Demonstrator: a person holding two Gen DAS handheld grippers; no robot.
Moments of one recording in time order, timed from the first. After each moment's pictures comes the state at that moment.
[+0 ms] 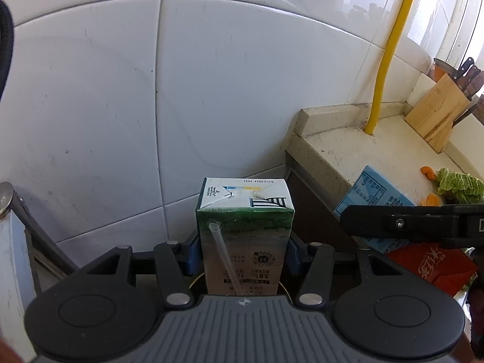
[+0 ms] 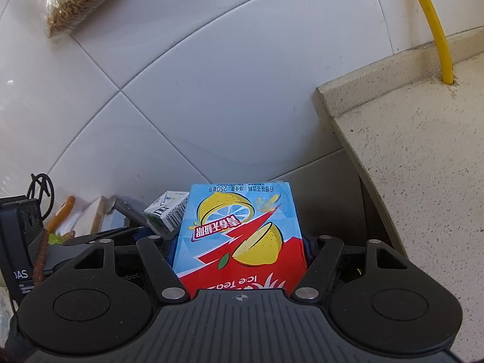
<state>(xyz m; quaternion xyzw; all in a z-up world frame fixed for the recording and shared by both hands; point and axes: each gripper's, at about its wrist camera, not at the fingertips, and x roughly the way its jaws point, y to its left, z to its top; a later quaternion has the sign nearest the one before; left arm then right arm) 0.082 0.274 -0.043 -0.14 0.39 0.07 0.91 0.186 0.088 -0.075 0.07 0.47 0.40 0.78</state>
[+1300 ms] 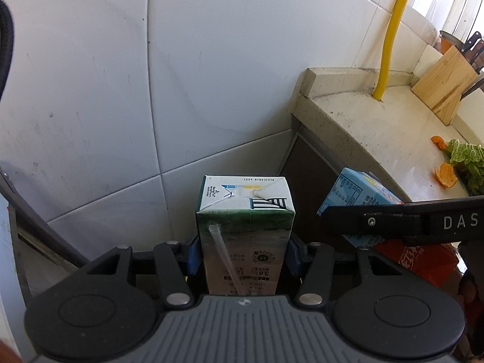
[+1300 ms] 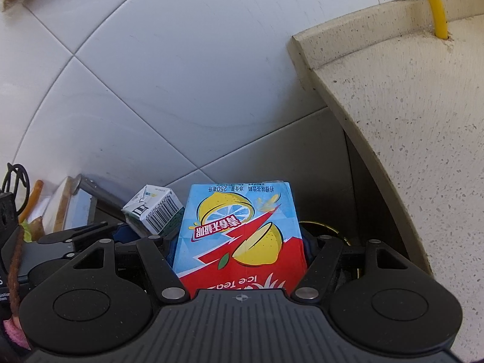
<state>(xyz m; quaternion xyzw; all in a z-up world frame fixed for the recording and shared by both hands) 0.092 0.276 -0.062 -0.13 0.44 0.06 0.88 0.185 0.083 -0.081 0.06 0.51 0.38 0.77</state>
